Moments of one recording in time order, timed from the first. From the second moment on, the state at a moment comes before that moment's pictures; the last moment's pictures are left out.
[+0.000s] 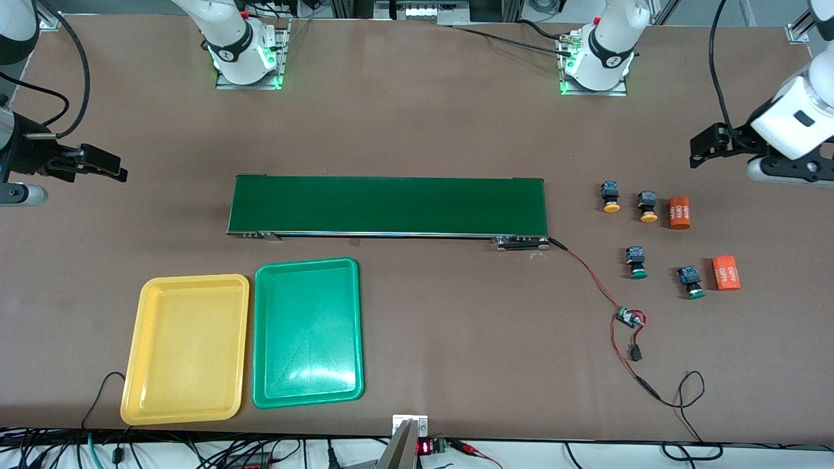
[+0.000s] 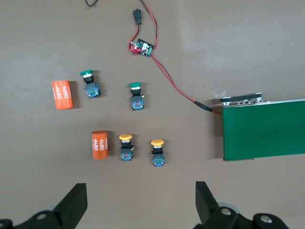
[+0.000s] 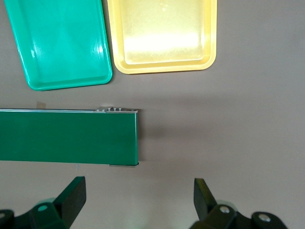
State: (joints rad) left arm -0.06 -0.02 0.00 -1.67 0.05 1.60 0.04; right arm 0.02 0.11 -0.06 -1.55 0.06 1.56 -0.03
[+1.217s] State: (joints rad) left arm -0.06 -0.01 -0.01 -1.66 0.06 1.60 0.04; right arm 0.02 0.17 -0.06 -1.55 0.06 1.55 -0.03
